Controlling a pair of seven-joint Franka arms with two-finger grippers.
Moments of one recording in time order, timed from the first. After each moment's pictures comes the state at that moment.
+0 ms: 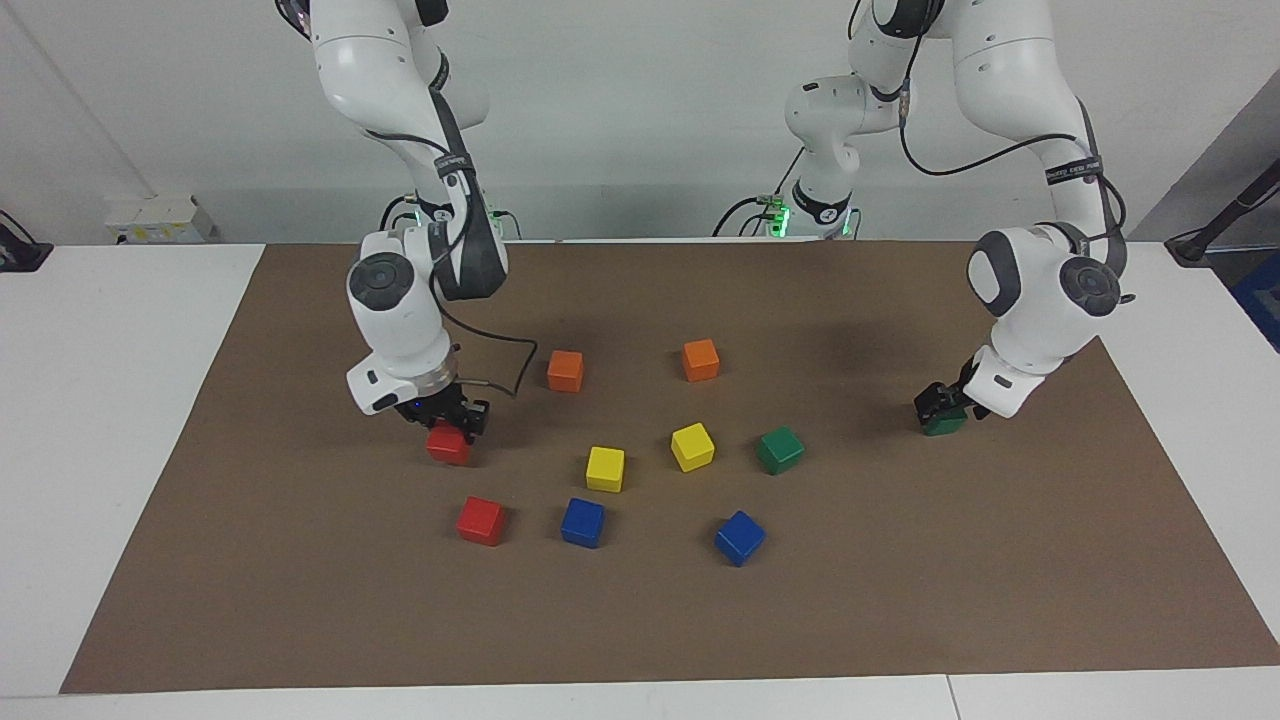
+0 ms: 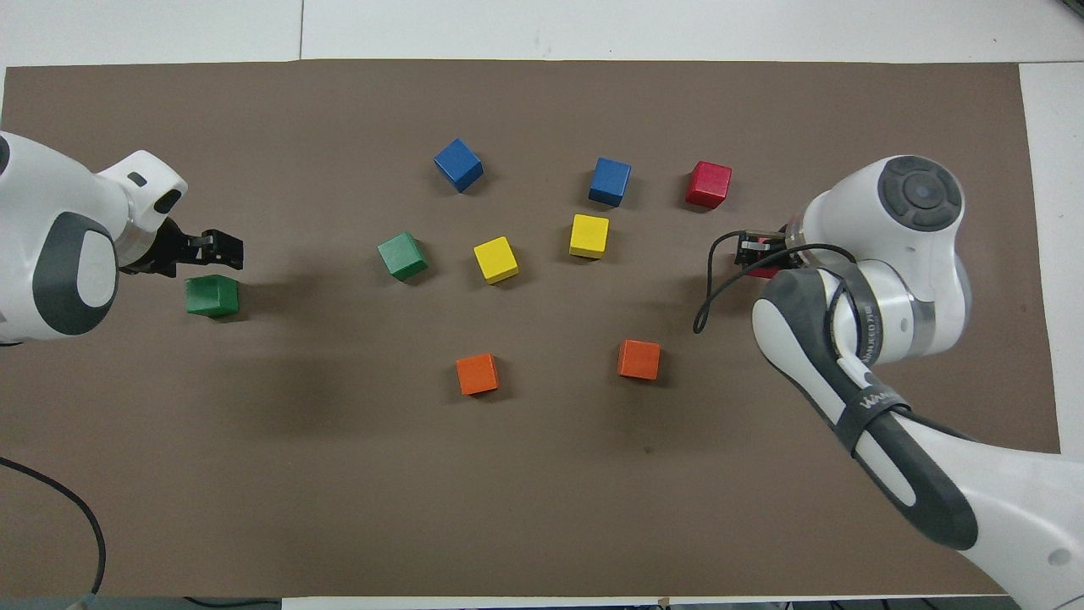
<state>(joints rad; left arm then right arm) 0.05 0.28 -0.08 -1.84 0.01 2.09 -0.10 0.15 0.25 -0.04 -1.99 0.00 2.25 0.30</state>
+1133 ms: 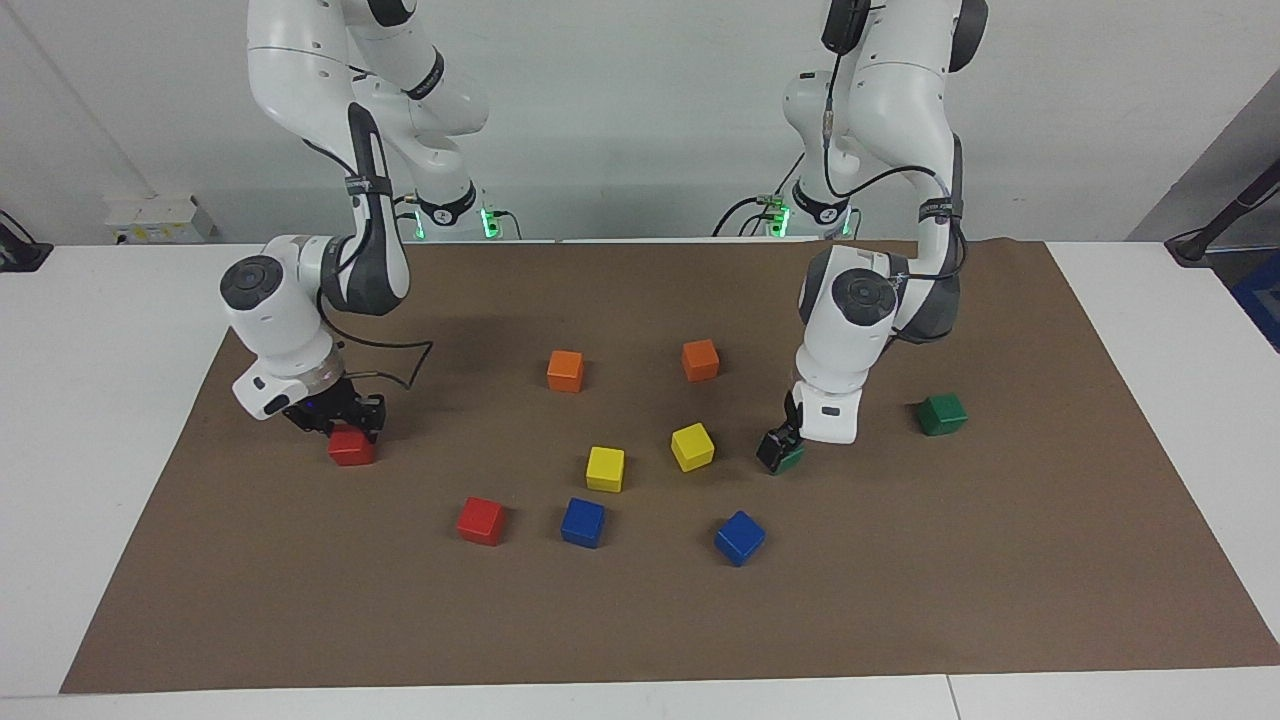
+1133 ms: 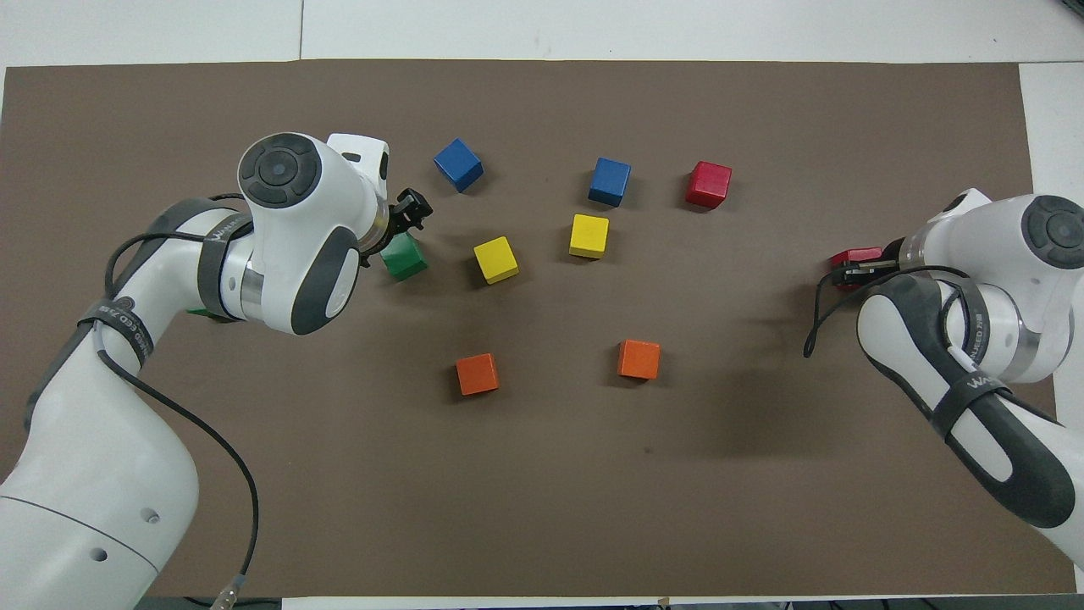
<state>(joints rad) -0.30 0.42 -0.08 -1.79 0.06 2.27 -0.93 -0.07 0.25 -0.04 -2.12 0.00 2.42 -0.10</state>
